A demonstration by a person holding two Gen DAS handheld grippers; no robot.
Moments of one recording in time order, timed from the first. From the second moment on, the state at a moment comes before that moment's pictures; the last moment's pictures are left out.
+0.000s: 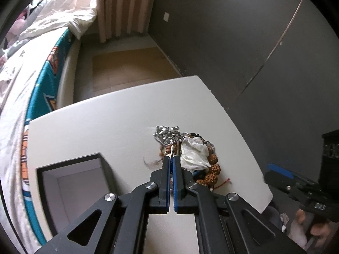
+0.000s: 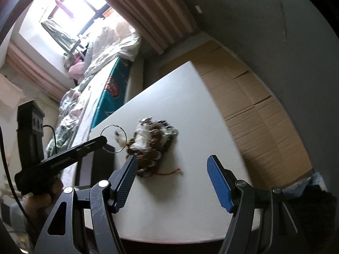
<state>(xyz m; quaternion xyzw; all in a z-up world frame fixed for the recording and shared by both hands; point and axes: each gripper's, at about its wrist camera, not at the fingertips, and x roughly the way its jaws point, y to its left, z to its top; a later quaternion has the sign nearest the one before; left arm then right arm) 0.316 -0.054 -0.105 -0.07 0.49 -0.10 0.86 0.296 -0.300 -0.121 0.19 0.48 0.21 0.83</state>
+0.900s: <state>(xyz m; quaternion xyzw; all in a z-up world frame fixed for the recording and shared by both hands) 0.251 0.005 -0.062 -0.13 0.45 -0.06 0.88 0.332 -0.257 -0.139 0.23 0.54 0.23 0.77</state>
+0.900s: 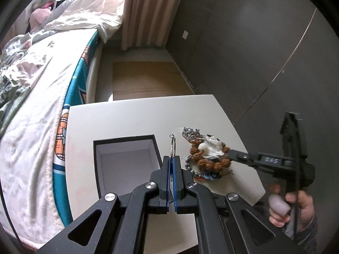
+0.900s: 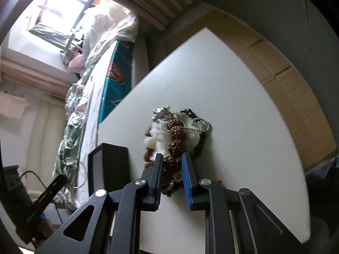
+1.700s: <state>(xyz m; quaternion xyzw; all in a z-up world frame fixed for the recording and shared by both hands) 0.238 0.023 -0.066 -0.15 0.44 -0.05 0.88 0.324 -0.243 -0.137 0.20 0.58 0.22 0.76</state>
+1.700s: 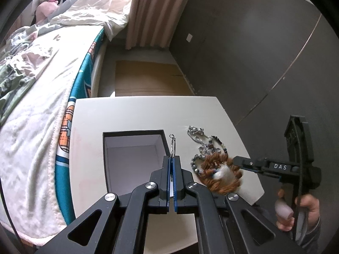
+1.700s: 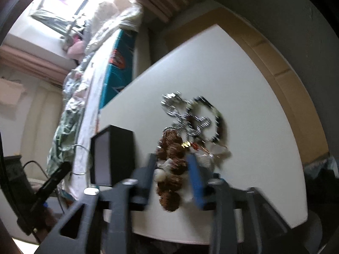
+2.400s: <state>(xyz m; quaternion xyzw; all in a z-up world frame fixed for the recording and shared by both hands) 0.230 0.035 -0.070 -0.16 0.45 -0.04 0.88 0.337 -0.185 -0.158 -0.01 0.60 0.20 0.78</state>
